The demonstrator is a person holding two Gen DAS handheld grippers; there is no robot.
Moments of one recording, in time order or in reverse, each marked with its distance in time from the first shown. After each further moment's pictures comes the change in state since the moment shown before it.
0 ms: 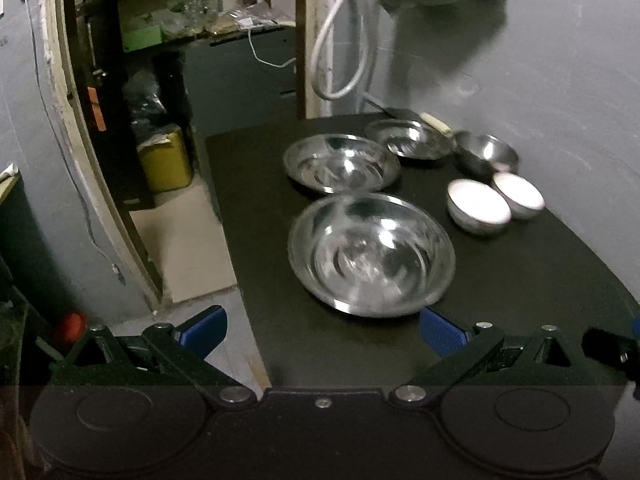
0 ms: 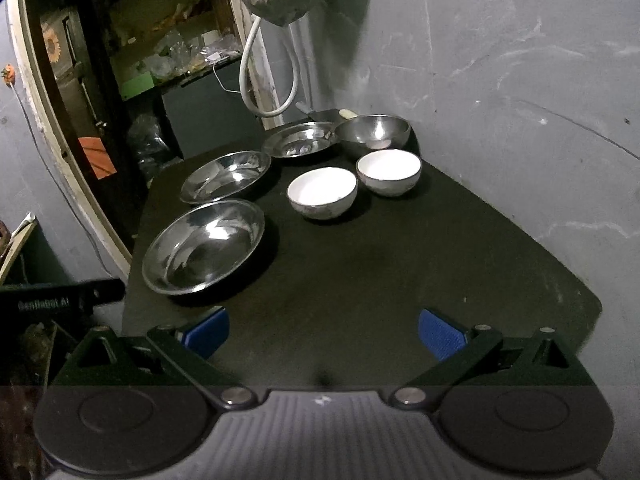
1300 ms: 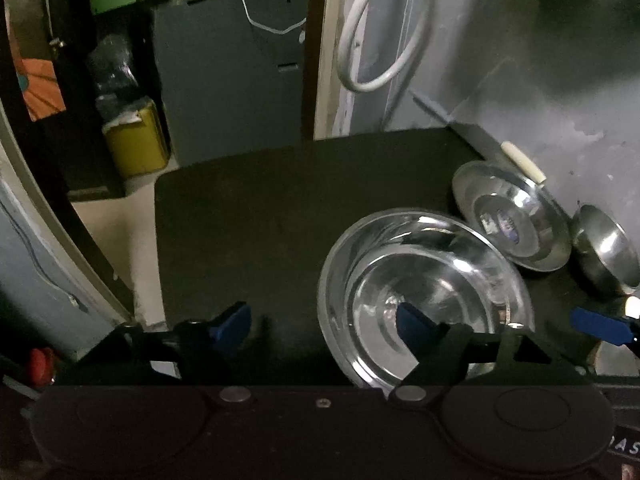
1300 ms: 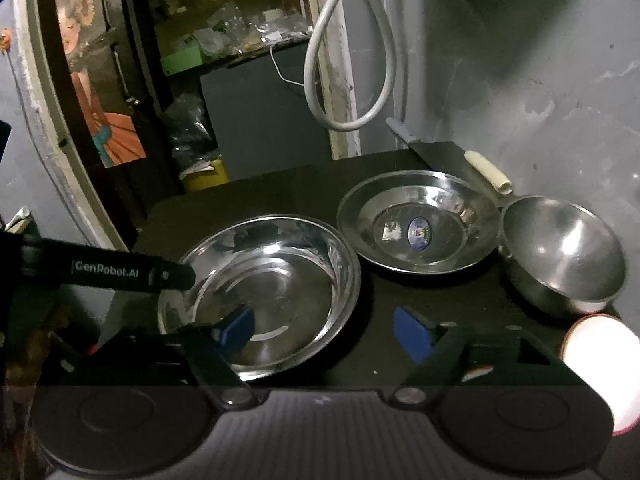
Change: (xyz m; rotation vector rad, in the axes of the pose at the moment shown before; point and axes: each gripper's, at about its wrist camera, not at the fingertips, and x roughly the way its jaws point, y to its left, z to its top) left arm 0.244 0.065 0.166 -0.046 0.133 -0.080; right arm 0.243 0.090 0.145 -0.153 0.018 0.117
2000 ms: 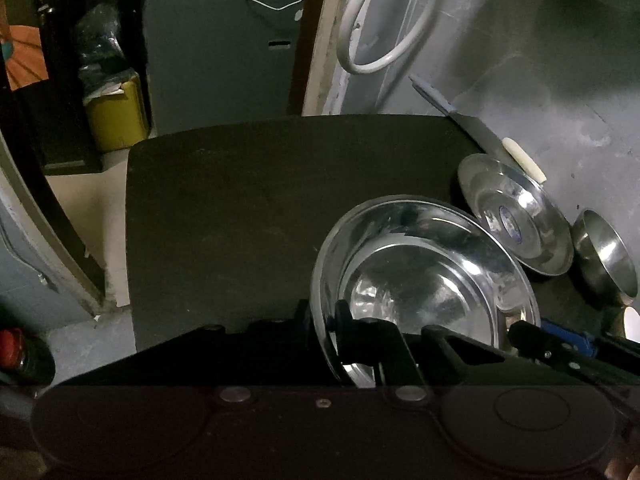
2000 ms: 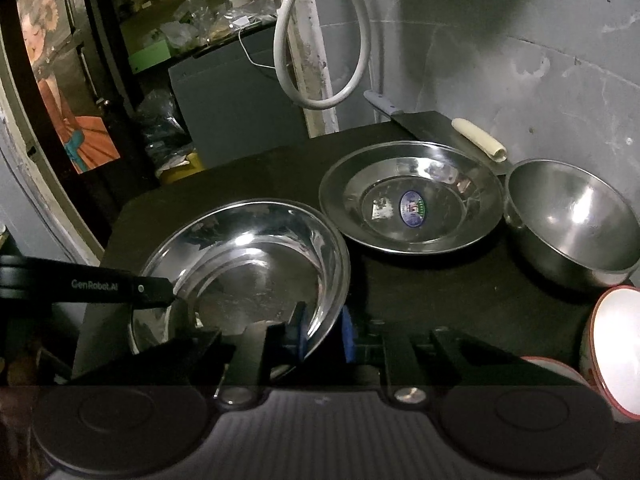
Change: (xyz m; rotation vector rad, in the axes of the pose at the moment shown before) left arm 0.026 0.015 -0.002 -0.053 0.034 -0.082; right arm 0.029 -0.001 0.001 0.076 0.048 -0.051
